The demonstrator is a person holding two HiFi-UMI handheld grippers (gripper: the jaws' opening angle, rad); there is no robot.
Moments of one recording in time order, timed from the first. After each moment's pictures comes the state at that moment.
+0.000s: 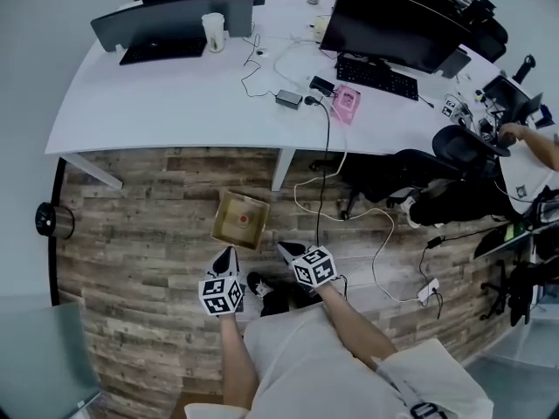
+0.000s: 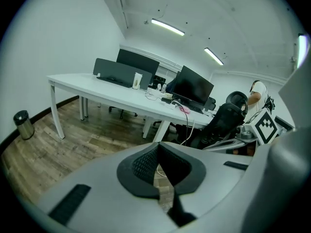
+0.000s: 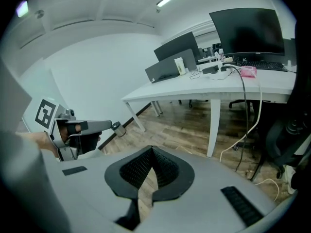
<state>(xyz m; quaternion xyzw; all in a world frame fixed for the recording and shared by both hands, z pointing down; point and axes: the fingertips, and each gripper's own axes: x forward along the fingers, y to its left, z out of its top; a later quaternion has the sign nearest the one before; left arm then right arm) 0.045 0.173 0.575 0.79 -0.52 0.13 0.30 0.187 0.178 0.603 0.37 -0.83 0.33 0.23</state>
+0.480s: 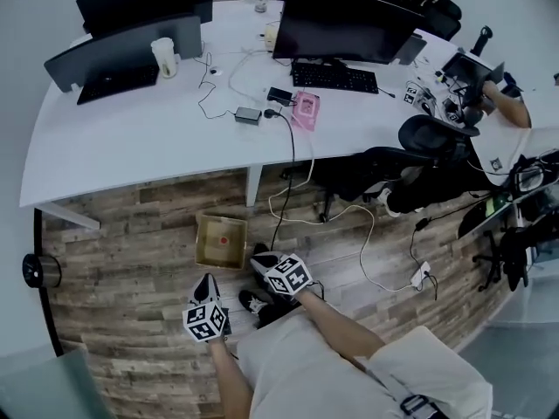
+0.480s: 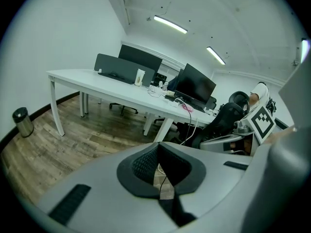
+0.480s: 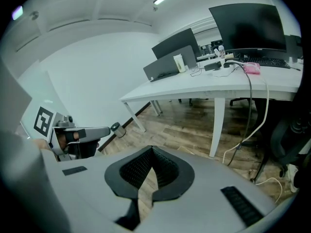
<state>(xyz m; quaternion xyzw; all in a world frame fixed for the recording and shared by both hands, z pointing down) 0.025 0.162 0.595 0.78 -0.52 0.13 0.32 0.165 0.154 0.614 0.37 -0.83 0.35 0.23</state>
